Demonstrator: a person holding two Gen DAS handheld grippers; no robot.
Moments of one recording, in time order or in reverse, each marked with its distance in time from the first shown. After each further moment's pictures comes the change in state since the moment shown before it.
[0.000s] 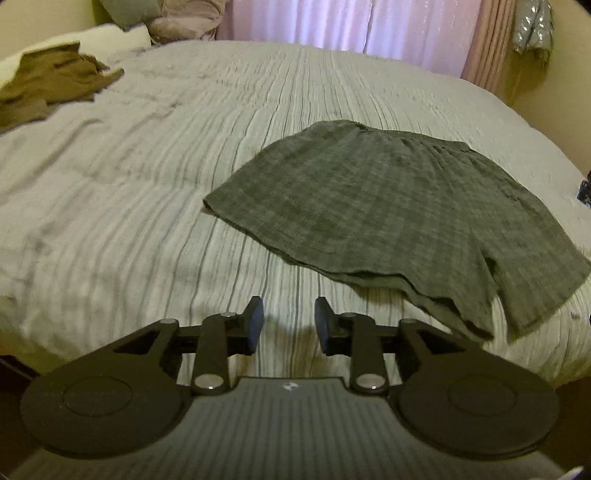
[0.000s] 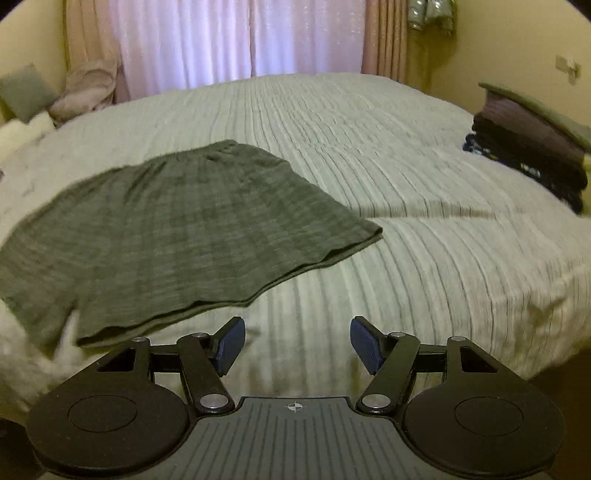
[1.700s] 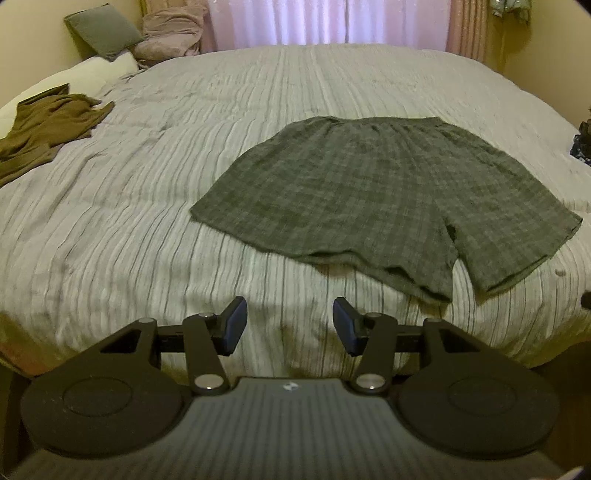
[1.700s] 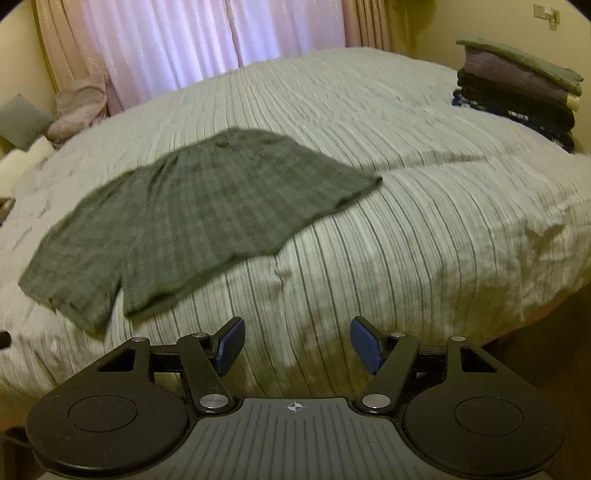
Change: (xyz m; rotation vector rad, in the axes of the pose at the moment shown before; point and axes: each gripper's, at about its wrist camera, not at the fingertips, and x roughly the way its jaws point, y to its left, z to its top) left arm -0.027 -0.044 0.003 0.119 0.010 0.033; right arm -0.029 0.012 -0.017 0.159 0.031 0.024
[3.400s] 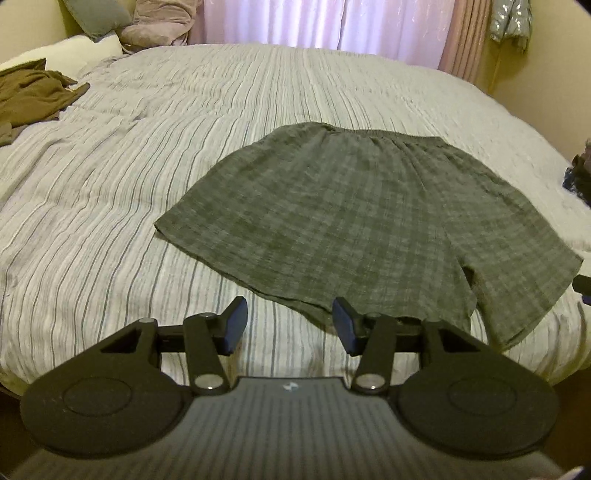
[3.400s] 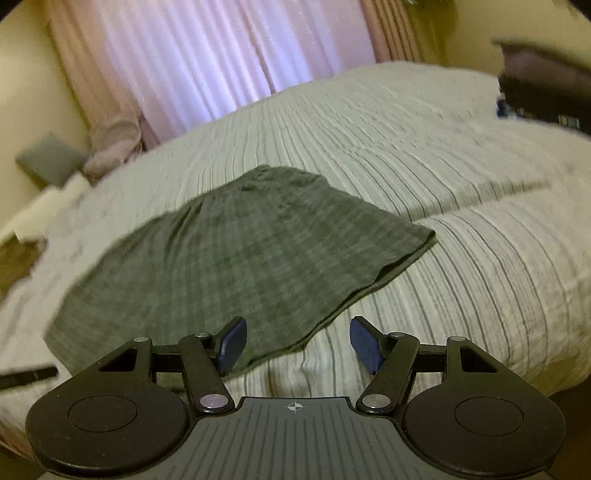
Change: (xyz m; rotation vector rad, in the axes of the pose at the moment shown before) left arm 0.059 0.030 0.023 -0.097 -0.009 -0.129; right arm 0.065 -0.040 0.053 0.081 -0.047 0.211
